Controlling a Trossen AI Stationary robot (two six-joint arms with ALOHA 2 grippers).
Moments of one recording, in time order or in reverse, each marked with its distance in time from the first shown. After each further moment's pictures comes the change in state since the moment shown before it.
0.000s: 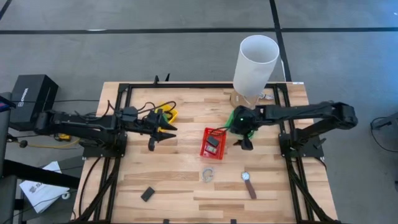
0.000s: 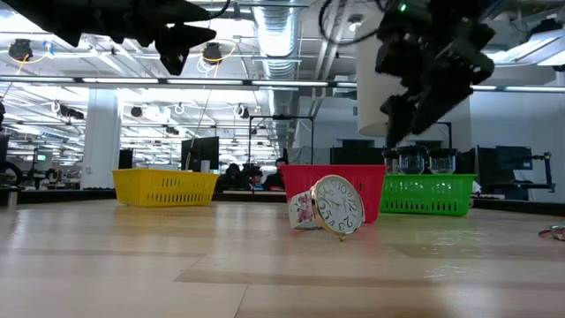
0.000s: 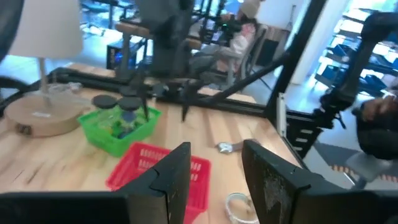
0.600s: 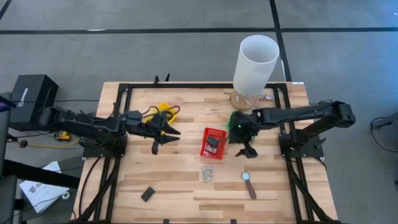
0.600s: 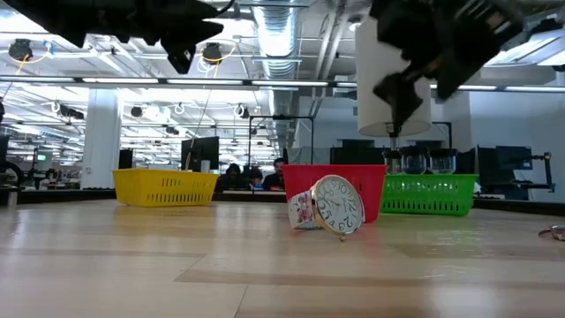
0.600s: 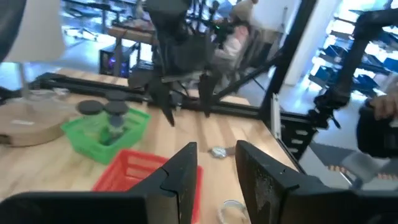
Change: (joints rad) left arm -0.065 0.093 0.001 0.108 -0.040 0.004; right arm 0.125 0.045 0.130 -0.114 -0.146 -0.065
